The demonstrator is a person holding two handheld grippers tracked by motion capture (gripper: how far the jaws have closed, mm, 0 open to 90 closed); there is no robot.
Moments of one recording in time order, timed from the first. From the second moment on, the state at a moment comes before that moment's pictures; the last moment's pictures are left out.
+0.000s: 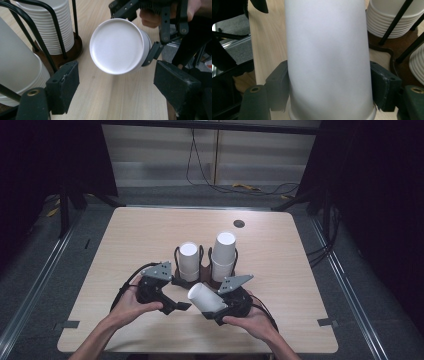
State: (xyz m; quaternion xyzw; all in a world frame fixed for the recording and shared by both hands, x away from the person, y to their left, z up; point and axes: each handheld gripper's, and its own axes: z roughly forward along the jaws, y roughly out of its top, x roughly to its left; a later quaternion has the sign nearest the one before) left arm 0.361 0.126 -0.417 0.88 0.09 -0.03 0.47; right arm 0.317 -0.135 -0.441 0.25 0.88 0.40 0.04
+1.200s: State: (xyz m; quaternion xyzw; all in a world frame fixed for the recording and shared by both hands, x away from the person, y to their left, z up) left arm 0.358 0.110 -0.419 0.91 0.08 -0.04 0.41; right arm 0.325 -0.117 -0.434 0.18 0.94 0.29 0.03
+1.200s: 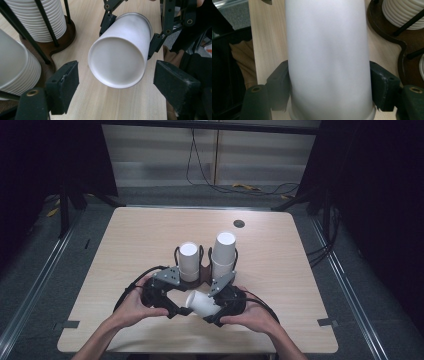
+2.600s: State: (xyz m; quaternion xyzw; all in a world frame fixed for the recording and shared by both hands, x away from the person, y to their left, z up) left arm 0.353 0.087 -0.433 0.94 0.03 -0.07 0.35; right arm 0.318 -0.100 -0.438 0.14 0.96 0.24 0.03
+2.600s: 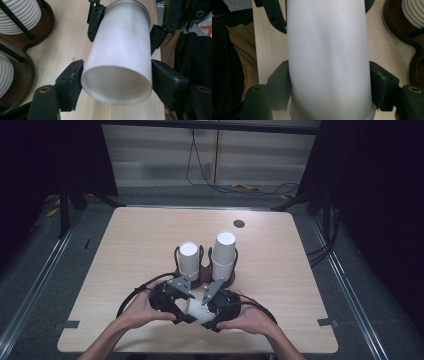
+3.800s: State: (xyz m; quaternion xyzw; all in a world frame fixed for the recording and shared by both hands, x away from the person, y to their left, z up) left arm 0.354 0.099 -0.431 0.92 0.04 -0.07 0.38; right arm 0.324 -0.116 -0.436 0.18 0.93 0.31 0.02
